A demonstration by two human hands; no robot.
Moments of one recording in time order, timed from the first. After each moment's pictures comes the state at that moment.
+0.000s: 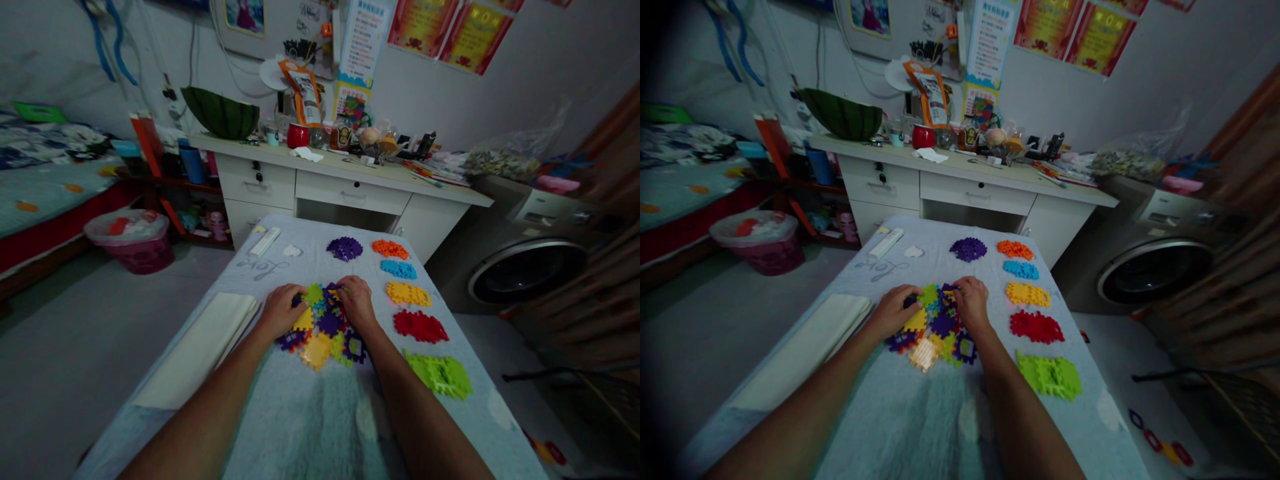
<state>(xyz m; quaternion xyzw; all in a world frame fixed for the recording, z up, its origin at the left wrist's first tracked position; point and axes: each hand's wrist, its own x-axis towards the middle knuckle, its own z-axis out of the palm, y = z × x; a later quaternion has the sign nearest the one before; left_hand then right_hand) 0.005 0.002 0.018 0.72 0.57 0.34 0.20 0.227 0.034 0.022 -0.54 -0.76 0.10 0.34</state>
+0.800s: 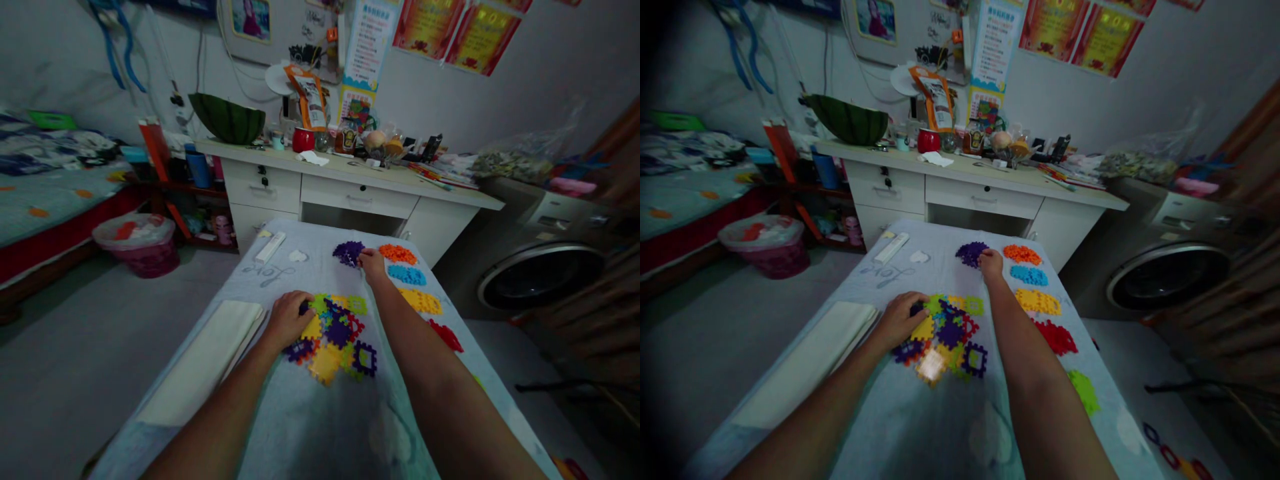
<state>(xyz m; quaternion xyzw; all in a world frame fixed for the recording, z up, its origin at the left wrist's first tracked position) 0.005 0.003 0.016 0.72 0.58 0.33 0.19 0.229 0.177 0.038 -0.59 -0.40 0.40 0.58</state>
